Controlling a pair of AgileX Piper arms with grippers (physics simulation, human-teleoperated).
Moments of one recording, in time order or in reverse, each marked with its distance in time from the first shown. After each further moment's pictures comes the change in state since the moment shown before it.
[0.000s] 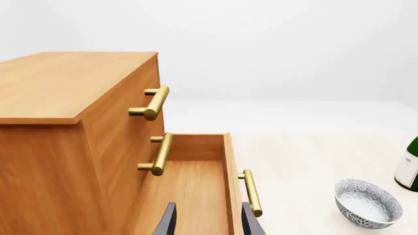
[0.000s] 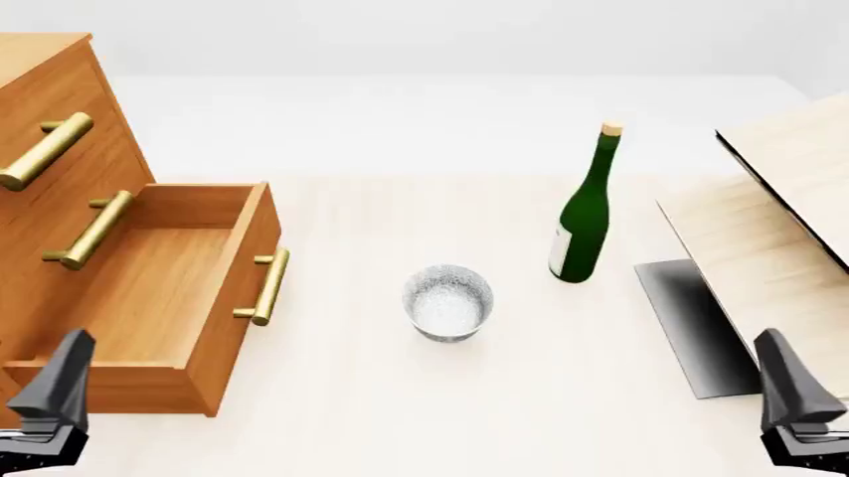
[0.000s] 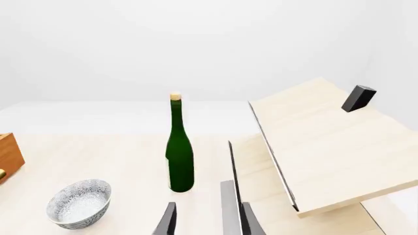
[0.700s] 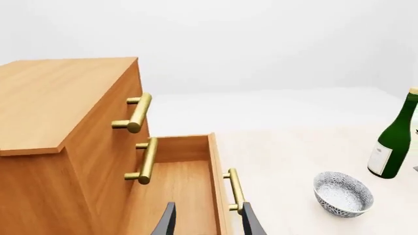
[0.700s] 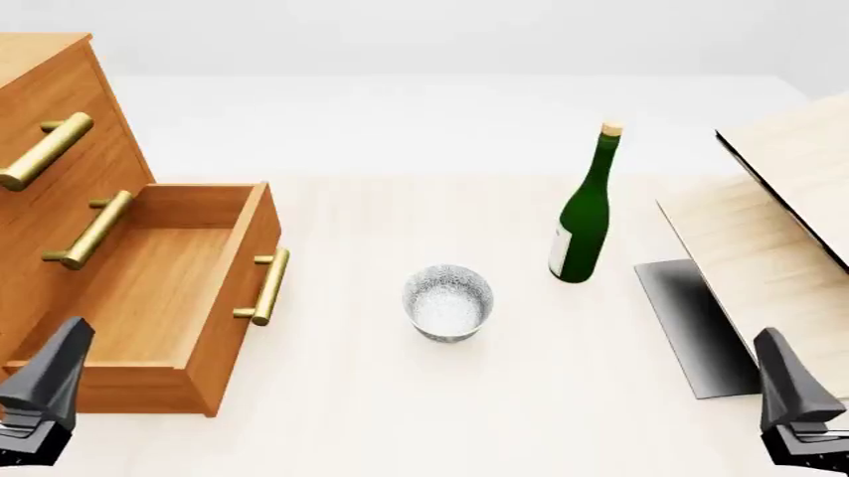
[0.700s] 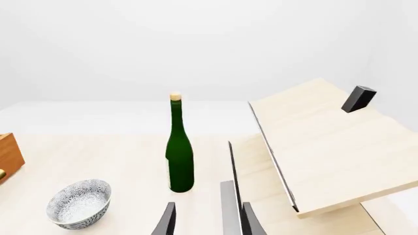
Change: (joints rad) left arm -0.080 0.026 -0.136 0.153 0.014; right arm 0.000 0.005 -0.003 -0.001 -0.001
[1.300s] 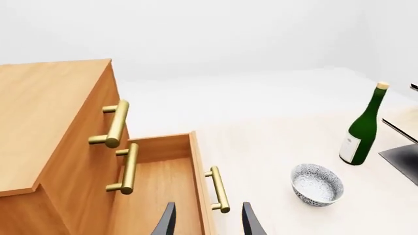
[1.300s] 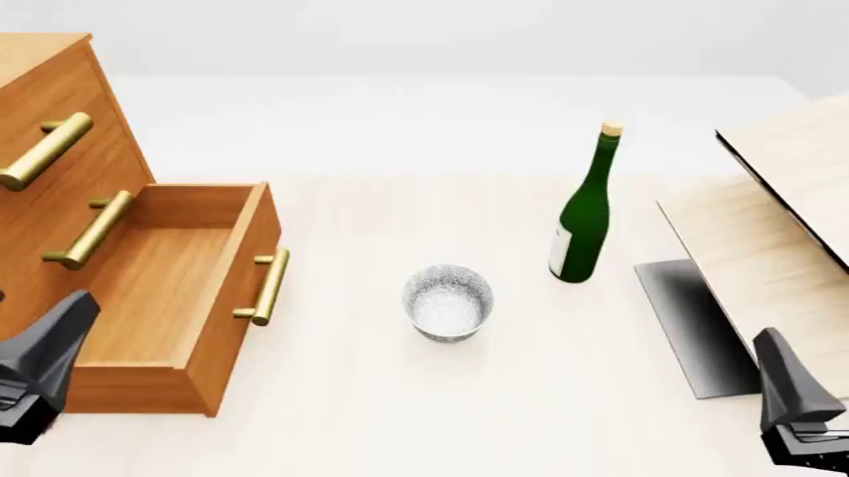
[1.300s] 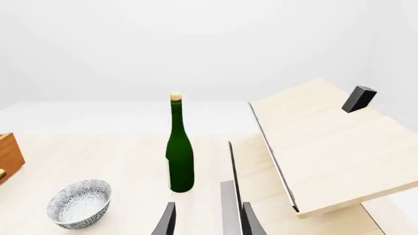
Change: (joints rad) left arm -0.094 0.130 -0.169 0.119 -0.007; right arm 0.001 0.001 0.000 0.000 0.000
